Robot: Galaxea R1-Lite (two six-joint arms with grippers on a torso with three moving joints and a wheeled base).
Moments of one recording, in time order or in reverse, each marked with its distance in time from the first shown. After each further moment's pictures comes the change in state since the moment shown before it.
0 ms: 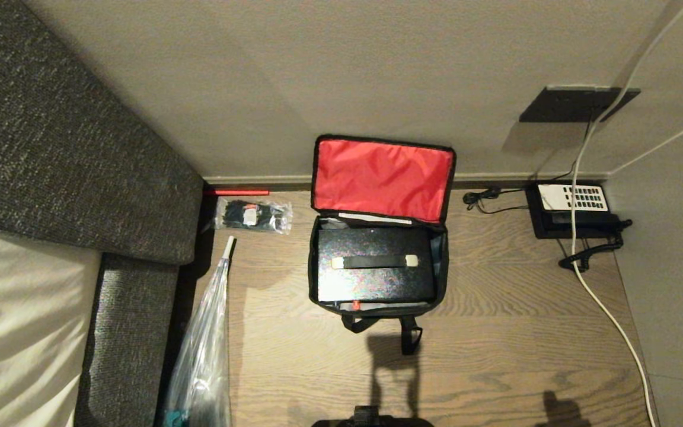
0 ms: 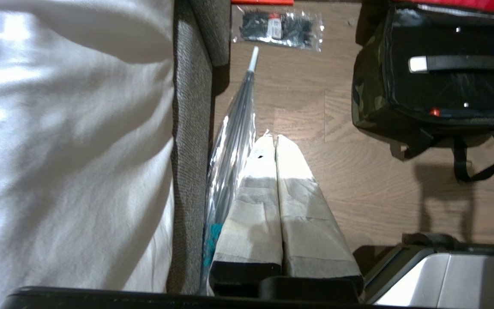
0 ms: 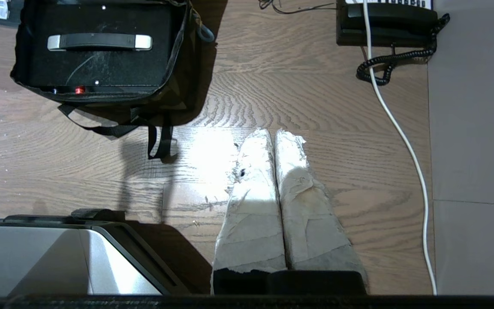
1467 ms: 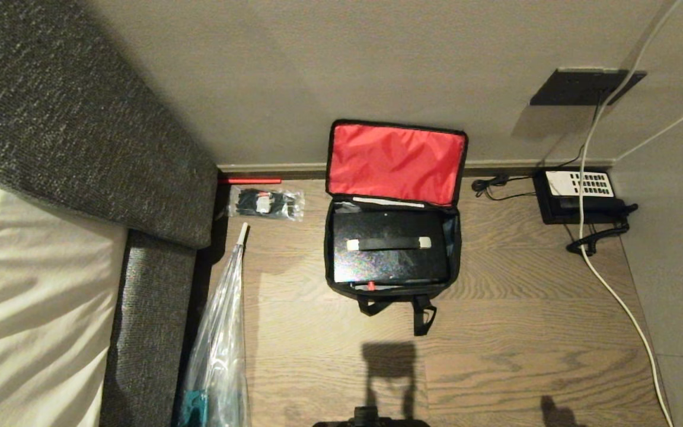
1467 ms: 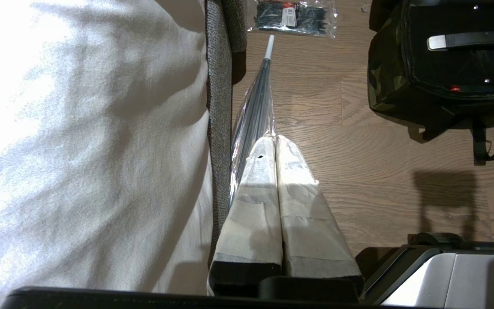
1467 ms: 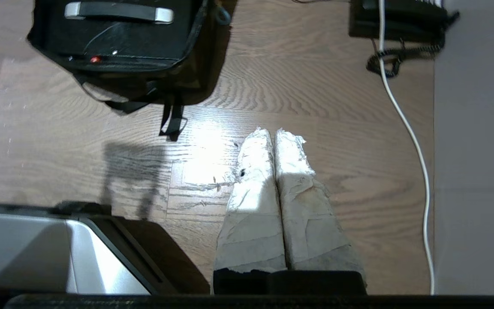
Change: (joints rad) left arm 0.000 0.000 0.000 -0.002 -0.003 0.026; right arm 0.000 0.001 -0.001 -0.001 0.001 -0.052
